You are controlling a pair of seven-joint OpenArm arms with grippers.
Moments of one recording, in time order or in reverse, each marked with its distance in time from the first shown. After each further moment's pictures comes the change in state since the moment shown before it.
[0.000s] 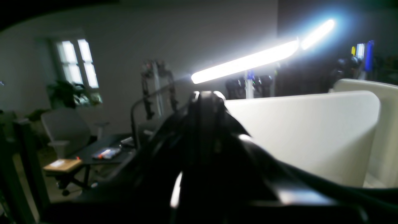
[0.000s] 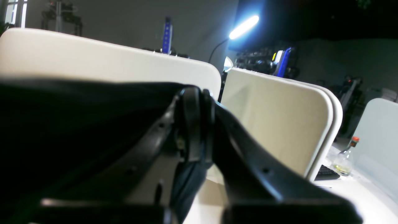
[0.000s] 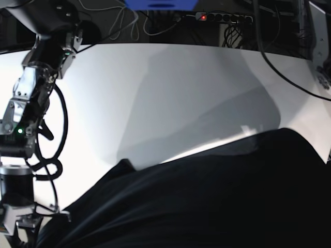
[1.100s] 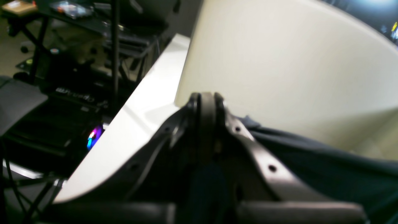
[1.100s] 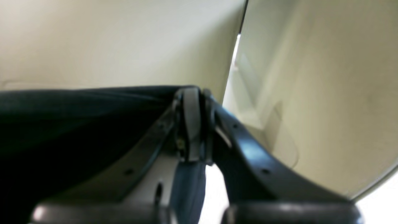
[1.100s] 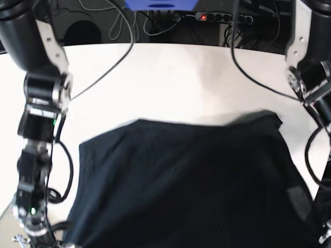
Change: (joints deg) left arm -1.6 11.6 6.2 -38.2 14.6 -0.2 -7.8; right arm 25.7 1.7 -2.5 -53.5 0.1 0.7 0.3
